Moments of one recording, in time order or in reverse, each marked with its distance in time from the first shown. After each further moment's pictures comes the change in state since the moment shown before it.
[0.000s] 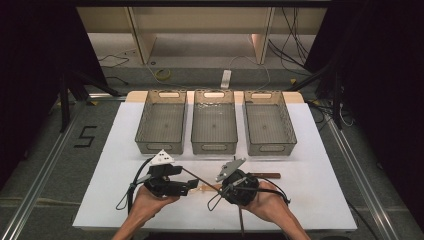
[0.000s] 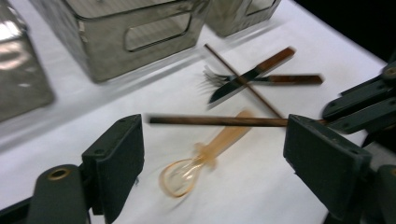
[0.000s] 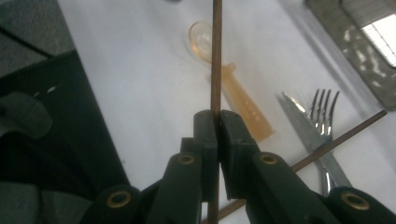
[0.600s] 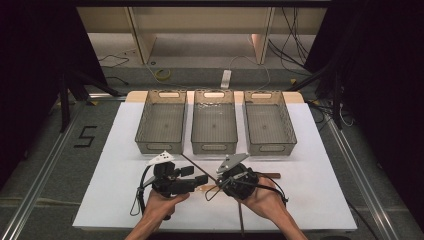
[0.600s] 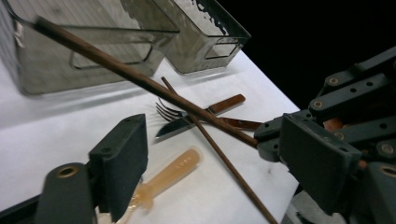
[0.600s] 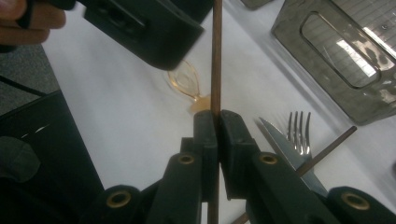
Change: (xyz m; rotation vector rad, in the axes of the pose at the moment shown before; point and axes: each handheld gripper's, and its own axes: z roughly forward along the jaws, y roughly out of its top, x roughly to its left) left arm -0.010 -0.004 0.018 -0.169 -0.202 -0.259; right arm -0.006 0.008 -0.003 -0.103 -0.054 0.099
